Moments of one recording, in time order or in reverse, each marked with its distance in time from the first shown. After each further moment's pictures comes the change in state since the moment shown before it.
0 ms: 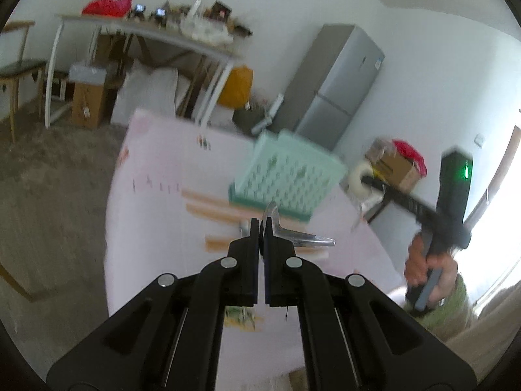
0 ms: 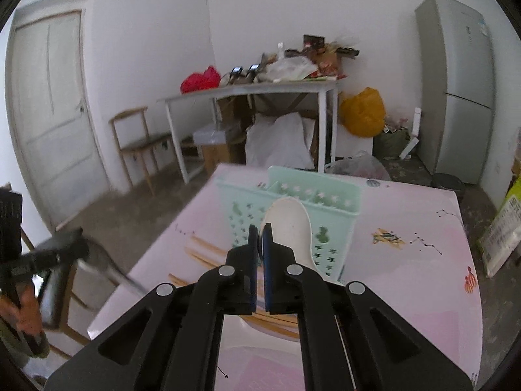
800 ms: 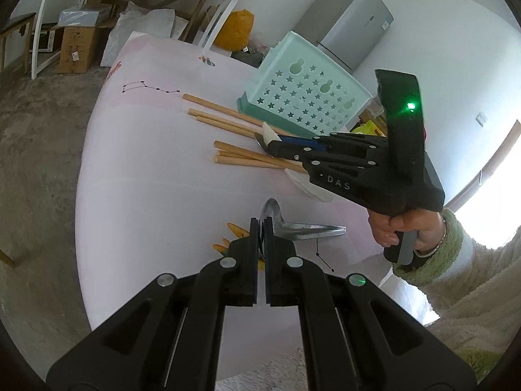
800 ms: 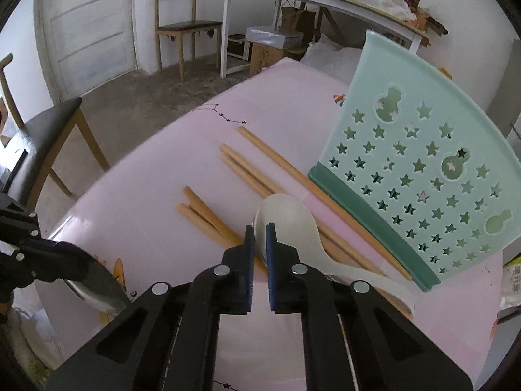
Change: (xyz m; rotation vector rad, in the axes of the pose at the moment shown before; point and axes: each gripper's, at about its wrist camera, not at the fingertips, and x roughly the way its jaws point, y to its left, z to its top) left arm 0.054 0.039 -0.081 -0.064 0.274 -0.062; right arm 0.144 0.096 -0.064 -0.376 0.411 0.063
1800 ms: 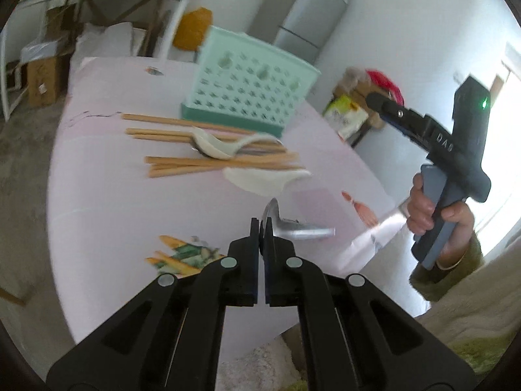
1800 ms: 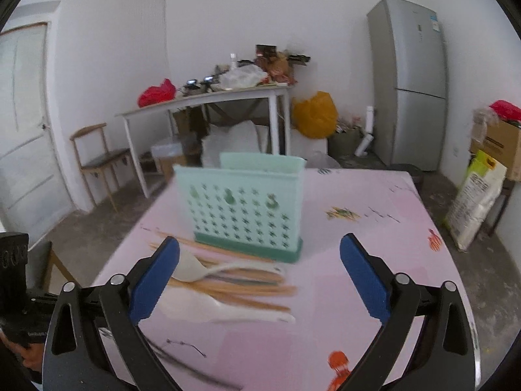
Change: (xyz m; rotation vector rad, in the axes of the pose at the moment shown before) left arm 0.002 -0.051 0.006 0.154 0.038 -0.036; right arm -0.163 -0.078 -0.085 0.476 -0.428 -0.234
